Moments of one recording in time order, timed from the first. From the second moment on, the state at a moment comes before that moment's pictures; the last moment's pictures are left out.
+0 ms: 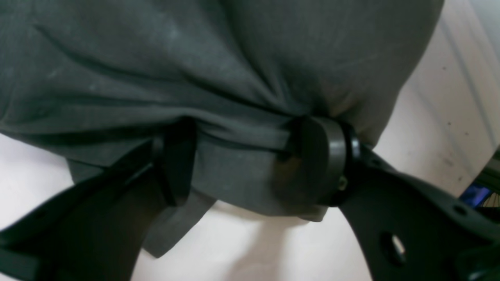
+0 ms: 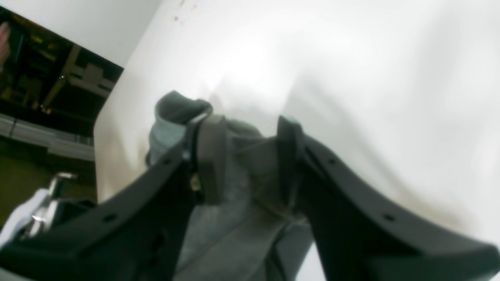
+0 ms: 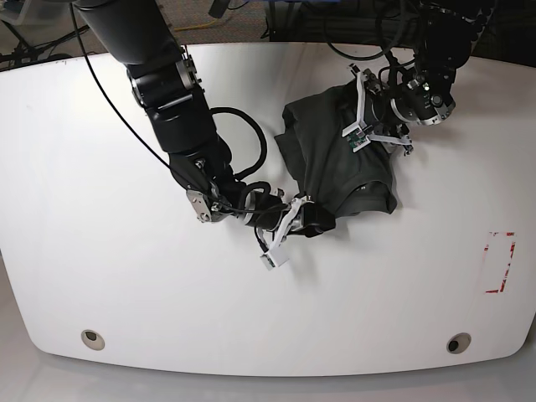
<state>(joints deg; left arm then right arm) 11.8 -18.1 7.2 103.7 -11.7 -42.8 55.5 30.0 -1.4 -20.0 39.7 43.9 40.1 -29.9</state>
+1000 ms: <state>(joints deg) 7.0 -18.3 3.7 112.6 -11.9 -43.0 56.7 12.7 8.7 -7.8 73.1 43.8 37.6 -44.0</state>
